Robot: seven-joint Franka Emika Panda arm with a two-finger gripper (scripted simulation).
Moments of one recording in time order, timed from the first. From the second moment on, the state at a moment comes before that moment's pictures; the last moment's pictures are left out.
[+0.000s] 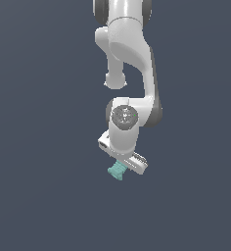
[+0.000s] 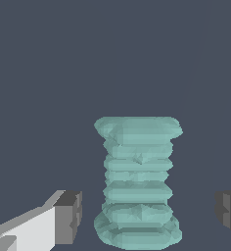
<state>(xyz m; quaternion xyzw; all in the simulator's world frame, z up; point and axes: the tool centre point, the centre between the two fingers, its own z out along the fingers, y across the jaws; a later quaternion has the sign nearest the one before) 0.085 0.023 0.085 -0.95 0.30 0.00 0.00</state>
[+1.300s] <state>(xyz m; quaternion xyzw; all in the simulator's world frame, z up) 0.084 0.023 0.040 -0.95 0.31 0.00 0.00</state>
